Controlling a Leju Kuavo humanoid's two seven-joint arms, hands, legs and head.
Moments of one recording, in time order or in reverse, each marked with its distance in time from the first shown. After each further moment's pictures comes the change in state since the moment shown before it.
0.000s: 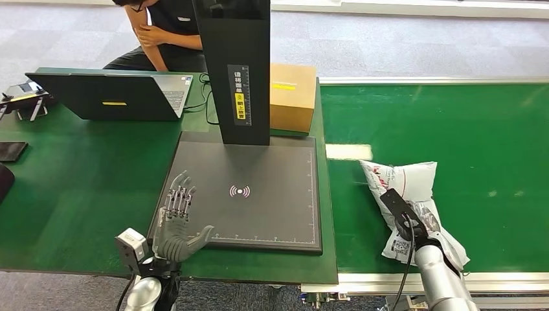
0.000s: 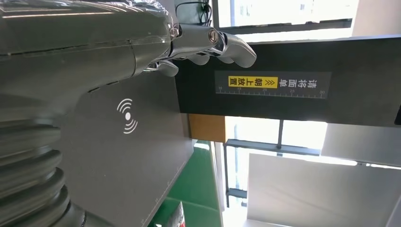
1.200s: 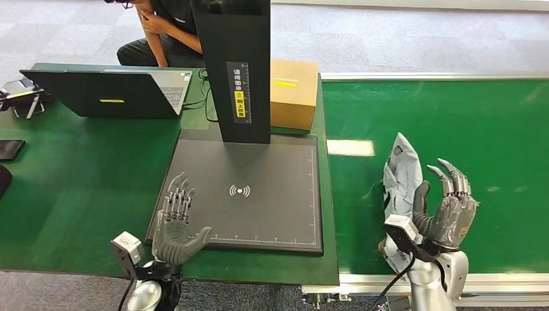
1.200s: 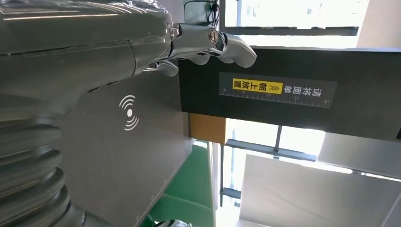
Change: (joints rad) left arm 0.023 -0.002 -0.021 -0.021 0.064 0.008 0.000; right arm 0.202 0.173 -0.043 -0.575 -0.121 -0.687 -0.747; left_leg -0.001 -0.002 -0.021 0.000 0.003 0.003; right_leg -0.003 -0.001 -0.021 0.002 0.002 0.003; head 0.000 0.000
